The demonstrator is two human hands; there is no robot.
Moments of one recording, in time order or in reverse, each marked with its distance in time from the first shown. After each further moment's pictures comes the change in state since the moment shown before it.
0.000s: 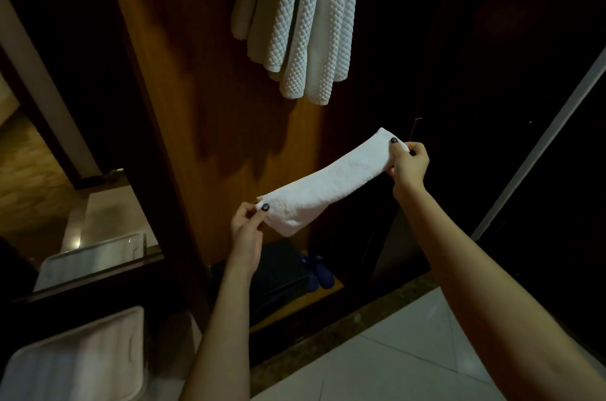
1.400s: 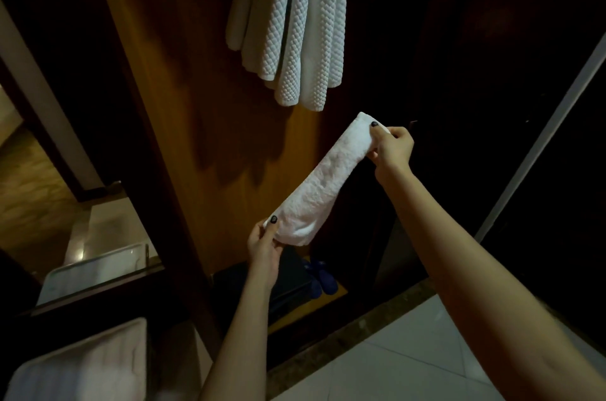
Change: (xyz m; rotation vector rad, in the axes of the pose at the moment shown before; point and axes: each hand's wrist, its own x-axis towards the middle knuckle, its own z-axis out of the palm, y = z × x) left_hand 0.001 -0.040 0.017 -0.128 0.072 -0.158; right_hand -0.011 -0.042 0.029 0.162 -0.021 0.060
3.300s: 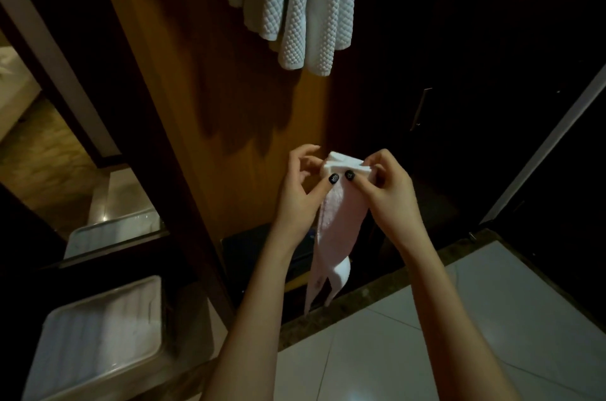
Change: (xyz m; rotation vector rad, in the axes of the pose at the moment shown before) left_hand -0.084 0.044 0.074 0.530 -0.415 0.563; right_hand -0.116 0.025 -0.086 -0.464 -0.508 -0.374
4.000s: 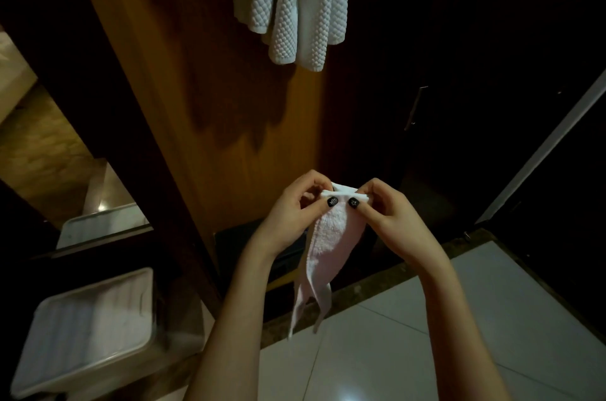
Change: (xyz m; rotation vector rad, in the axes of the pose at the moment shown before) left_hand -0.002 0.003 0.011 0.060 -0.307 -0.143; right_hand -0.005 0.027 -0.043 -0.079 -0.325 0.105
